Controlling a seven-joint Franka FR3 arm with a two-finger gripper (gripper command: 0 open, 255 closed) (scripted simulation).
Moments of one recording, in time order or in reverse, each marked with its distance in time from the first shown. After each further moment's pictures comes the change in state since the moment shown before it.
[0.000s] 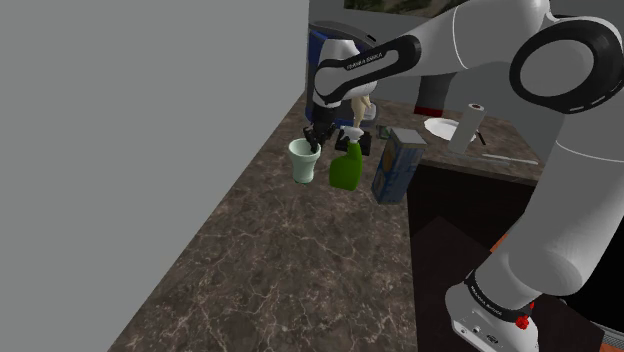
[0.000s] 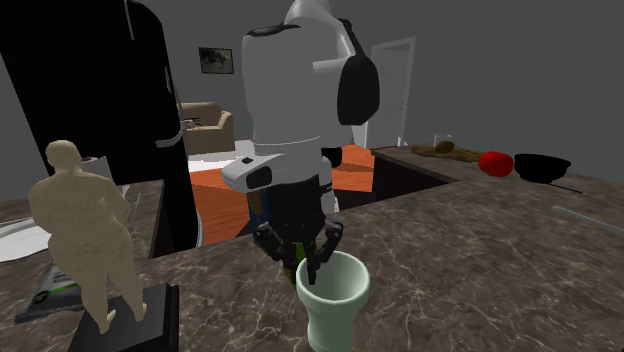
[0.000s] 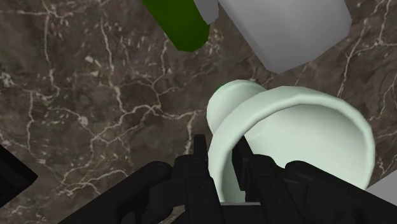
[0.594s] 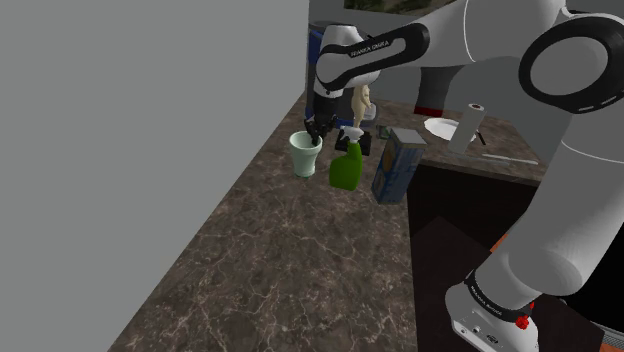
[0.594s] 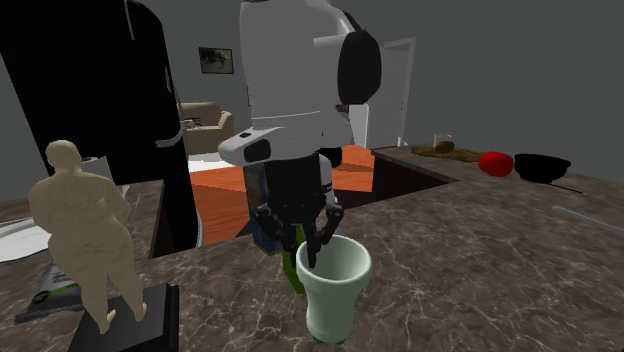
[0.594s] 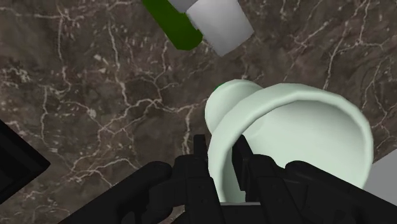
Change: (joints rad) arm -0.001 -0.033 -0.001 0.036 -0.003 -0.071 0.007
